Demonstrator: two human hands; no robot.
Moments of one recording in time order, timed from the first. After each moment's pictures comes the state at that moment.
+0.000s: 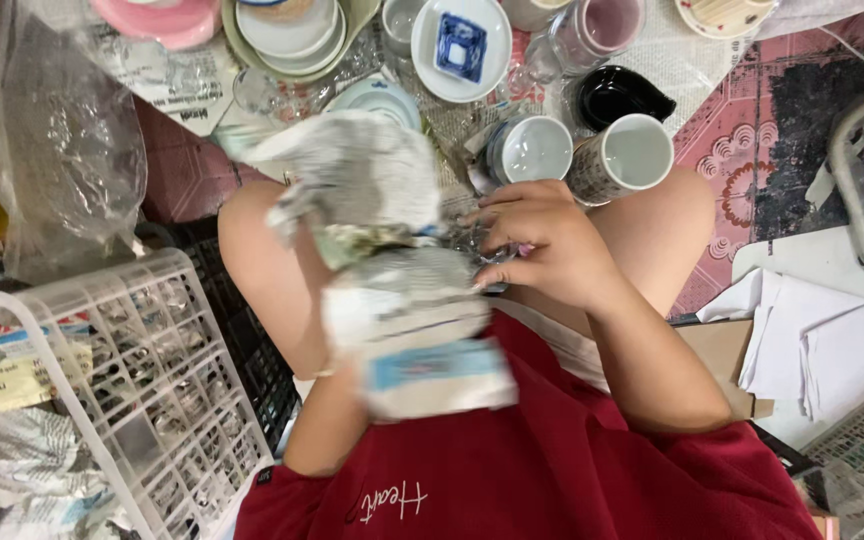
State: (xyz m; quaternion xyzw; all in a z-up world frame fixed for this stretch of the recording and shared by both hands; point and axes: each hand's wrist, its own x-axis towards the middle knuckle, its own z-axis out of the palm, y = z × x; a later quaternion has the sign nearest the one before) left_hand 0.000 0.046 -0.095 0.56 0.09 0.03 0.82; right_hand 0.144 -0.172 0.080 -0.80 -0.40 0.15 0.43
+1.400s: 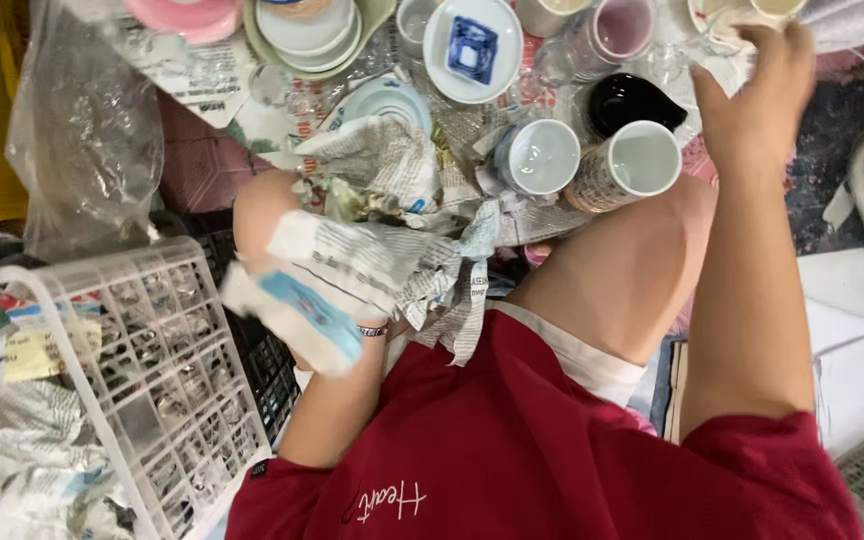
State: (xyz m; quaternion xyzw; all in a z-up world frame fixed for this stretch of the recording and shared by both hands) left_hand -0.034 0.053 -0.224 0.43 0.25 0.11 0.86; right_hand 0.285 -0.339 -0.017 -0.95 -0.19 -0.19 0.13
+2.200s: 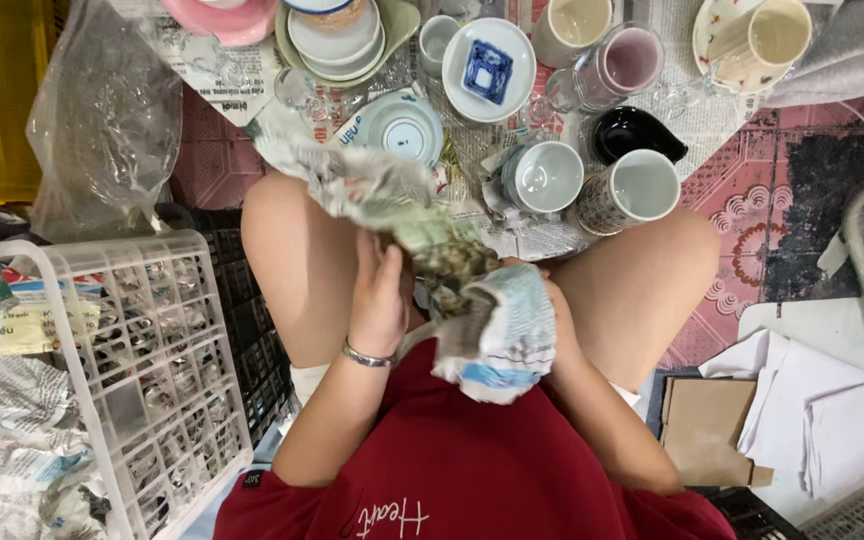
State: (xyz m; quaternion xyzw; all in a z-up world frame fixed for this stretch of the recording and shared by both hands) left_hand 0.012 0.020 -0.017 0.40 0.17 0.11 0.89; right_hand 0.050 -0.208 -0.043 -0.49 0.05 0.36 0.79
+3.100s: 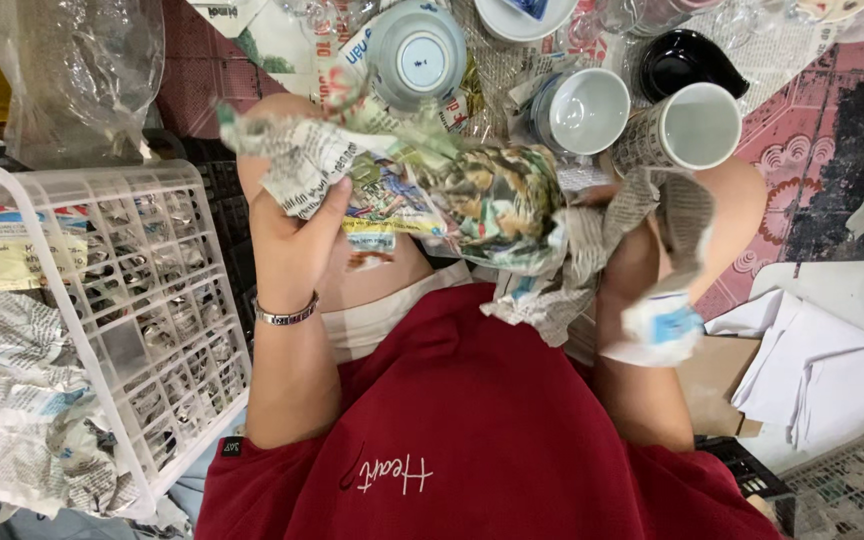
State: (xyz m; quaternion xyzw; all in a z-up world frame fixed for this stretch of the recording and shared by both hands) left_hand -0.004 0.108 0.037 0.75 0.17 0.18 0.62; right_hand 0.087 -0.220 0.008 -0.50 0.02 0.11 0.86
